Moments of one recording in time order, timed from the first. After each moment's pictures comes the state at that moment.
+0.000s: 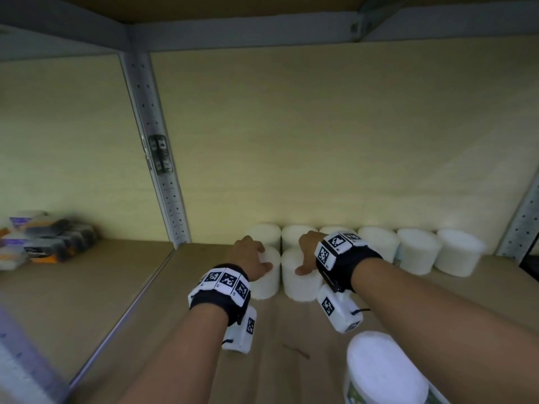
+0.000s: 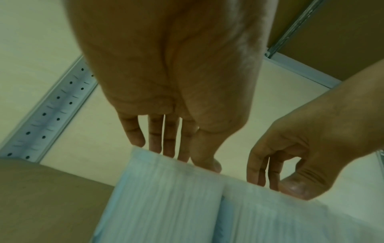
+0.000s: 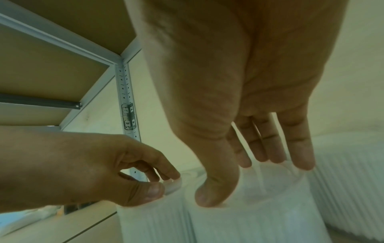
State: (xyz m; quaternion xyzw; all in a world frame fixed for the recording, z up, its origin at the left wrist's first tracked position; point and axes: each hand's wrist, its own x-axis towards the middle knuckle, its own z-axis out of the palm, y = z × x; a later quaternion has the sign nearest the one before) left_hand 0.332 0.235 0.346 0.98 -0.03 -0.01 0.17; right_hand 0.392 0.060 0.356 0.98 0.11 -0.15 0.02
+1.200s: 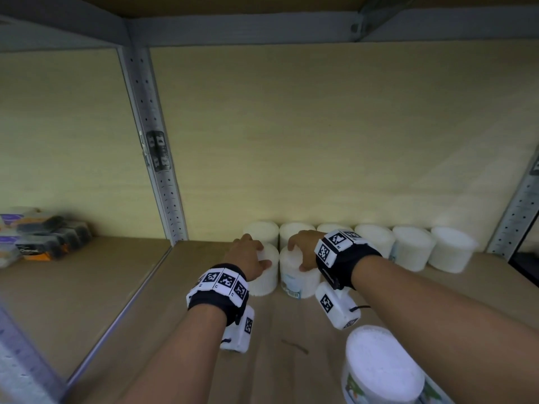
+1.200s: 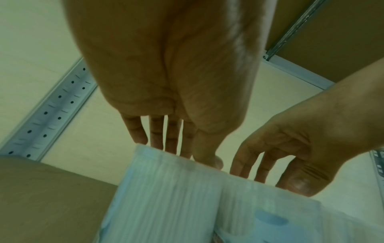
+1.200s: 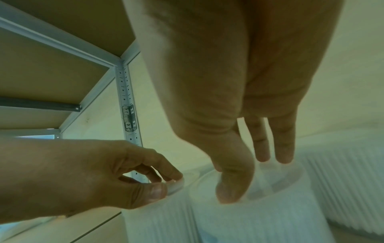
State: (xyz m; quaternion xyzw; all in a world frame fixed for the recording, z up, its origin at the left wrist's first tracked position) left_hand 0.337 0.239 0.333 0.98 -0.06 0.00 0.17; right_hand 0.342 0.073 0.388 0.97 0.13 -0.17 0.05
